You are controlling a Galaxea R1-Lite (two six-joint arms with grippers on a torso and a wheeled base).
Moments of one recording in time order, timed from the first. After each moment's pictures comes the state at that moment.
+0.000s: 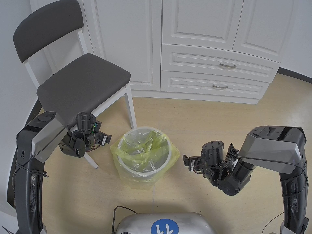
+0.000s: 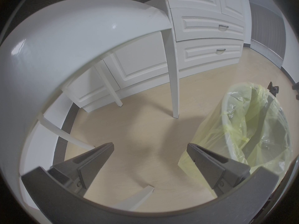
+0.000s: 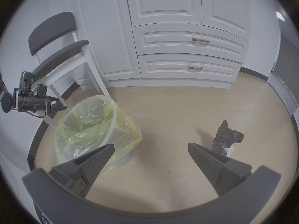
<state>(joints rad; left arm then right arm) -0.11 2.54 -1.39 -0.69 0.09 0.33 0.54 2.40 -0.87 -1.09 -0.38 0.26</state>
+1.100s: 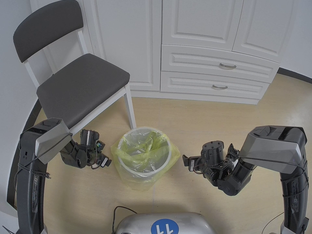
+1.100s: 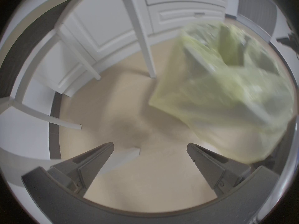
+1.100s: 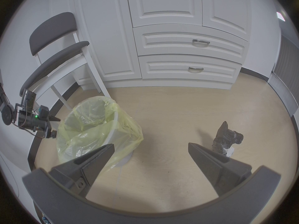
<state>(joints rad) -0.14 2.57 -1.25 -0.59 0.07 0.44 0.54 2.40 -0.86 -1.09 -0.38 0.25</state>
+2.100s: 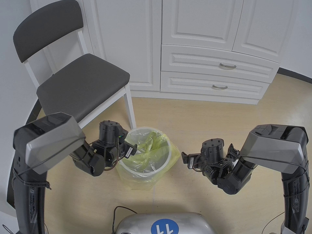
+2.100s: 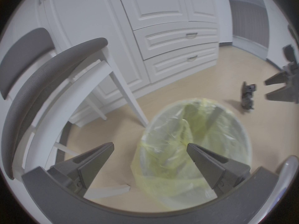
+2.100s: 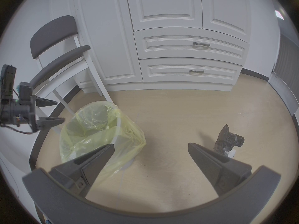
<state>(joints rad) -0.40 2.37 -1.08 -0.84 0.20 0.32 0.55 2.38 -0.88 -1.09 -0.38 0.26</state>
